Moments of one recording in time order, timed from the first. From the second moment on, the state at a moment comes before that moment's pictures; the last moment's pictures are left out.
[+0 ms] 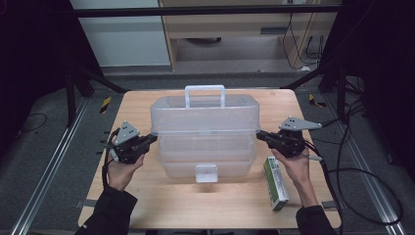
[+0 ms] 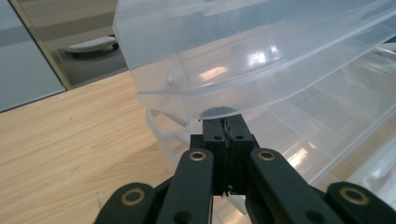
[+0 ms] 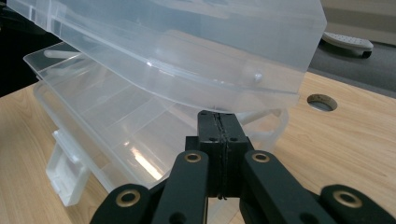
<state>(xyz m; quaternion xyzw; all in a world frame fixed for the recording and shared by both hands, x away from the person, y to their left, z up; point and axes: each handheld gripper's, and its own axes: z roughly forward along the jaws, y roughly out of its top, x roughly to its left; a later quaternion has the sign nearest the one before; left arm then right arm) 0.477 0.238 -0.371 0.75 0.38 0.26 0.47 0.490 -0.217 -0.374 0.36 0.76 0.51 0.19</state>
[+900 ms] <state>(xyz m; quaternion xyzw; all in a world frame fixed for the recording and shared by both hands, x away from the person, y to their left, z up) 0.473 0.249 -0.377 0.74 0.40 0.30 0.45 0.490 -0.213 -0.375 0.35 0.76 0.51 0.19</state>
